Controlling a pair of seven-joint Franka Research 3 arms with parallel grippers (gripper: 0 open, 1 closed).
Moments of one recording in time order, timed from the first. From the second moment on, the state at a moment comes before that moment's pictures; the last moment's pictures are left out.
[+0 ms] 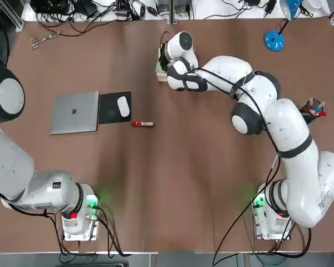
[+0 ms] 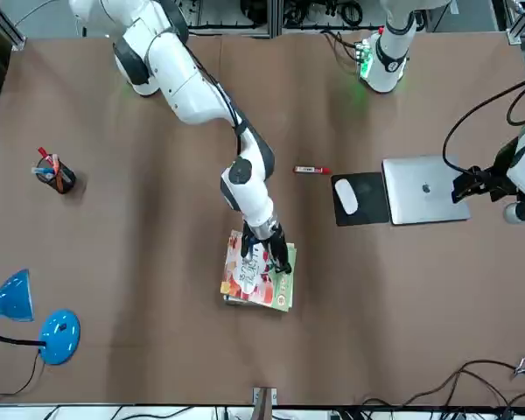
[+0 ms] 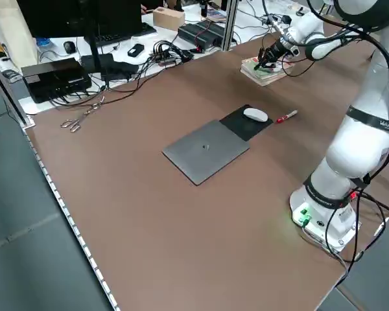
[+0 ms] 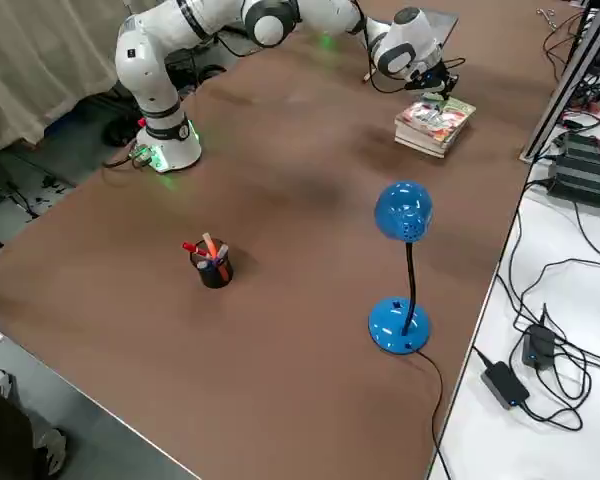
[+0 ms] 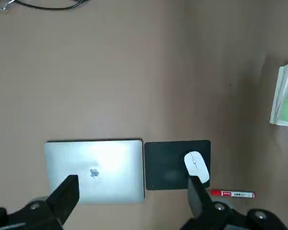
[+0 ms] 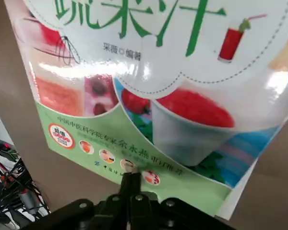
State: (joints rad) left arm 0.04 0.19 -0.10 -1.42 0.00 1.61 -0.08; right arm 0.72 1.11 0.01 -1.10 0.01 2.83 2.23
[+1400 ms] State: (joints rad) left arm 0.05 0.19 -0.10 -1.42 0.00 1.61 -0.08; right arm 0.76 1.08 -0.03 -1.15 0.00 2.84 2.23
